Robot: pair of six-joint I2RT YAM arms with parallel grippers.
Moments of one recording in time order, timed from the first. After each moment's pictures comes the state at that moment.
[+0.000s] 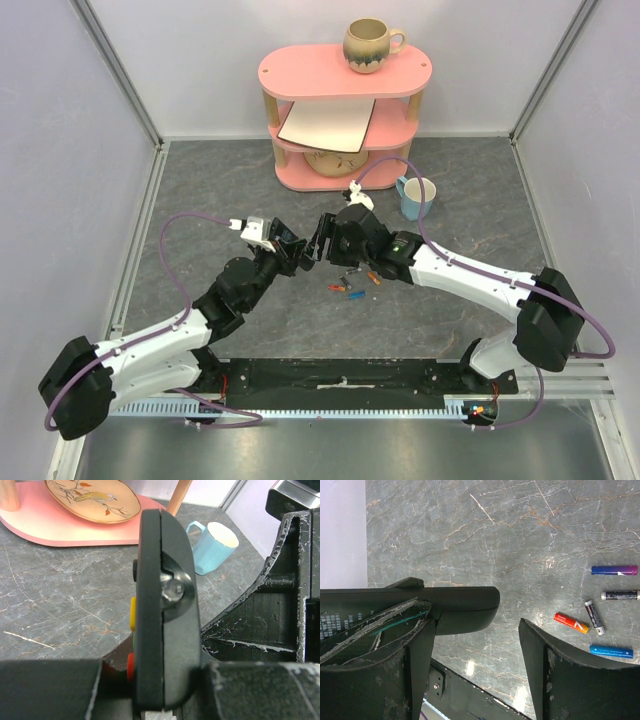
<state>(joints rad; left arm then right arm) -0.83 0.93 0.37 0.53 -0.33 -0.42 0.91 1.47 1.09 -0.28 0.13 0.92</state>
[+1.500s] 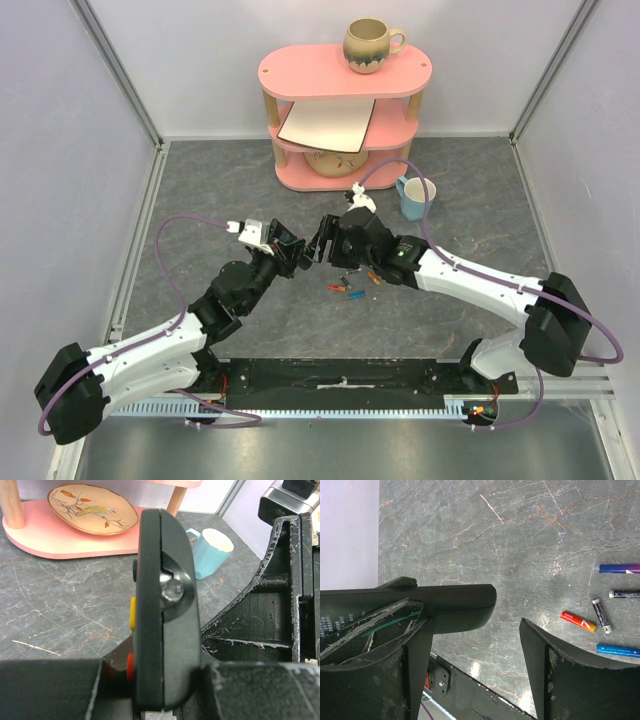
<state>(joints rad) -0.86 0.87 0.37 0.51 -0.36 -0.36 0.92 1.43 1.06 -0.24 0.13 0.93</state>
